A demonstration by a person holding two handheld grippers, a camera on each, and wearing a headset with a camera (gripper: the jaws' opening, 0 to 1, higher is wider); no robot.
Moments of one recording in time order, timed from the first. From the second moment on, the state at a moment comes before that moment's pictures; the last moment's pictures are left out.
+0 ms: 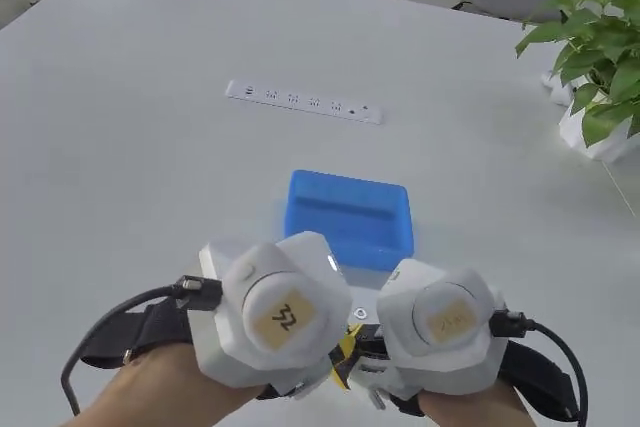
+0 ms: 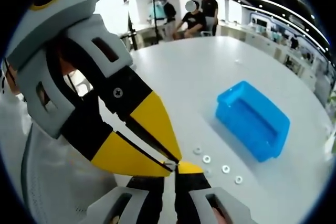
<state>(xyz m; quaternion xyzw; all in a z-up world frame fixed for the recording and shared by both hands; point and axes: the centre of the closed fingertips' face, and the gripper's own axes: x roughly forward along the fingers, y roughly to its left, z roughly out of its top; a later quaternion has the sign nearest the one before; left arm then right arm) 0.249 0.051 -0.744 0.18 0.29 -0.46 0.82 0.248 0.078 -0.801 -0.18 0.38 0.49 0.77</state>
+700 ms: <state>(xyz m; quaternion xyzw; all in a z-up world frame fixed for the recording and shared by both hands) 0.247 0.063 -0.733 0.22 0.25 -0.55 0.76 0.251 0.074 -0.787 -0.21 0.35 0.51 0.76</state>
